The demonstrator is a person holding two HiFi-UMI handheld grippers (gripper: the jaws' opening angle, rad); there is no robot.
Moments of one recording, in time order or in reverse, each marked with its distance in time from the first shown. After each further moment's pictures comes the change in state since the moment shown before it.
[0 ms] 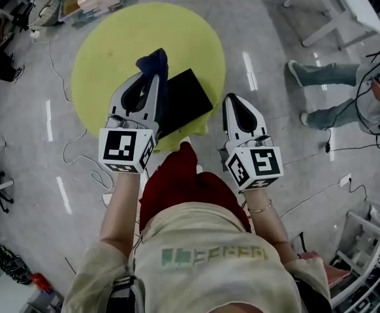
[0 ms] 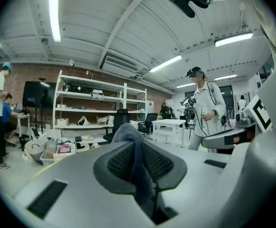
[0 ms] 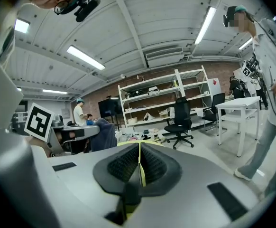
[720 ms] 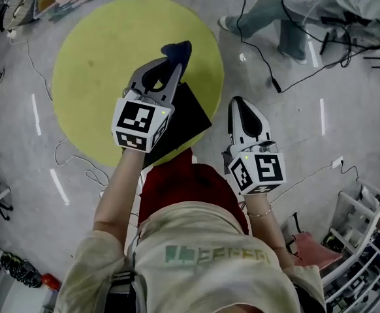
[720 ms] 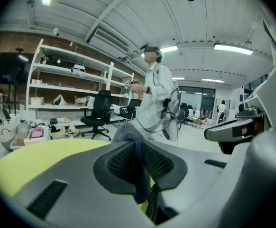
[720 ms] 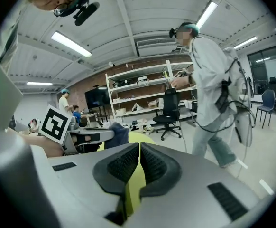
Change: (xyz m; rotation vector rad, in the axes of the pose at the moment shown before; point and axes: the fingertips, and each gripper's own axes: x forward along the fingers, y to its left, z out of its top) left arm 0.141 0.013 -0.056 -0.062 0.179 -0.271; right arm 0.073 -0.040 -0.011 0.026 0.131 -0.150
